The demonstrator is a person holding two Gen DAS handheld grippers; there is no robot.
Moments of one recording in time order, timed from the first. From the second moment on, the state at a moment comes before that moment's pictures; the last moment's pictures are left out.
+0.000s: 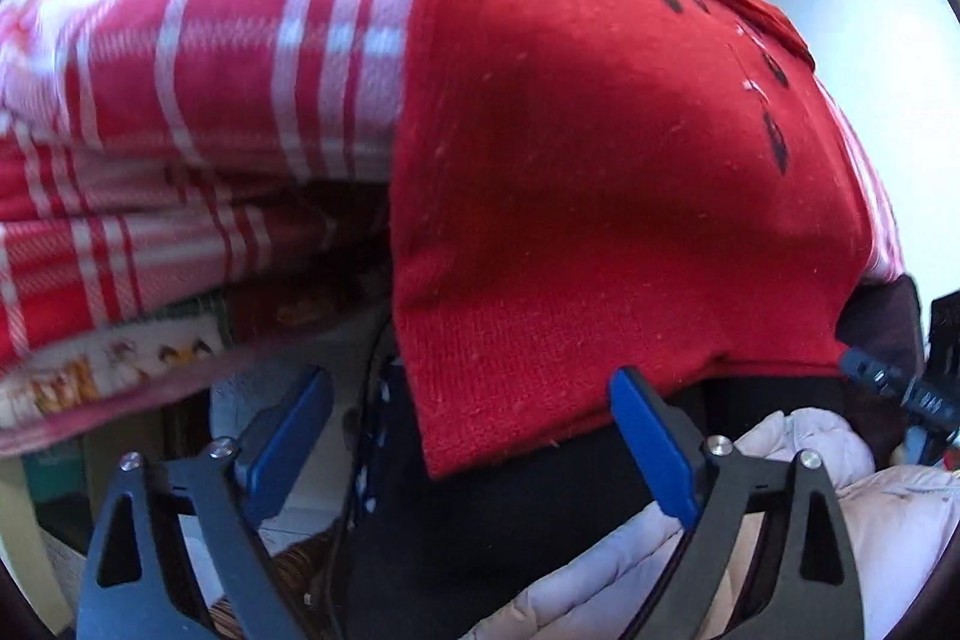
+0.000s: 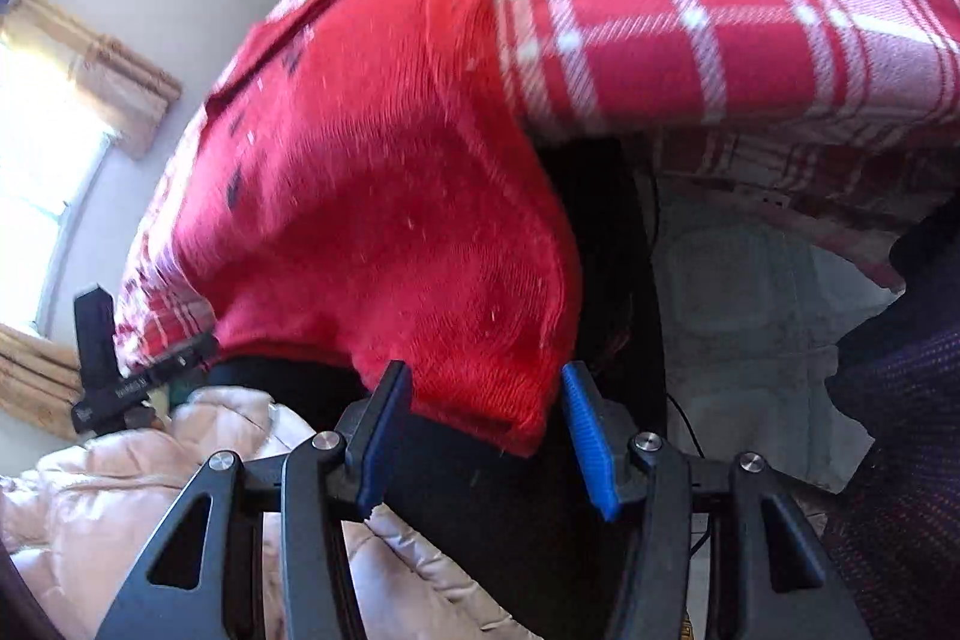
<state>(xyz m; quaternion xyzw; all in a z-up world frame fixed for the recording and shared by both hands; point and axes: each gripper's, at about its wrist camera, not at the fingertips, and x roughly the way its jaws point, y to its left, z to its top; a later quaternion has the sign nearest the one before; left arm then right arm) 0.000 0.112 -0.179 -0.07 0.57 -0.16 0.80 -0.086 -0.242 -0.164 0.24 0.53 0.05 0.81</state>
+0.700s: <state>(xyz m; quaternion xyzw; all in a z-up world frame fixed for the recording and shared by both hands) -0.009 0.088 -0.124 -0.07 0.52 -0.25 0.81 -0.092 -0.247 -0.106 0.26 0.47 0.11 0.83</state>
